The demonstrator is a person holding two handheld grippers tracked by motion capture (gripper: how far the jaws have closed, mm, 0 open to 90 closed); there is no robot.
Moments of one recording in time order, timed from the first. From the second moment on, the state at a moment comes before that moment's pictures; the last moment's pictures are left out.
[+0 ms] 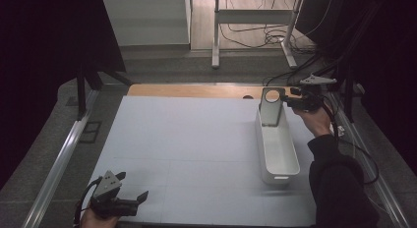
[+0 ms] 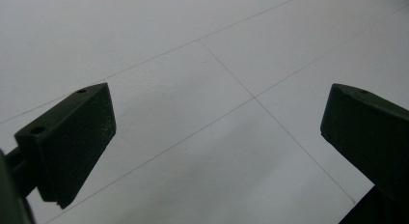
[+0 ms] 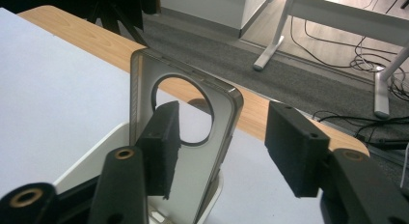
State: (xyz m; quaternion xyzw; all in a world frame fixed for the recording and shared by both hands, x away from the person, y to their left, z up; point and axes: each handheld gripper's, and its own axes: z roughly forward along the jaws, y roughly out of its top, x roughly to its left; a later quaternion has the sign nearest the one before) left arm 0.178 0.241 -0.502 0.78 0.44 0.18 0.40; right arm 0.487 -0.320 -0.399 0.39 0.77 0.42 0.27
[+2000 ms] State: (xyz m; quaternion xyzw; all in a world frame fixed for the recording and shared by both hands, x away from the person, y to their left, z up) left arm 0.178 0.242 -0.502 0.77 0.45 0.18 0.40; right arm 0.410 -0.301 -0.395 0.40 0.79 0.43 0.18
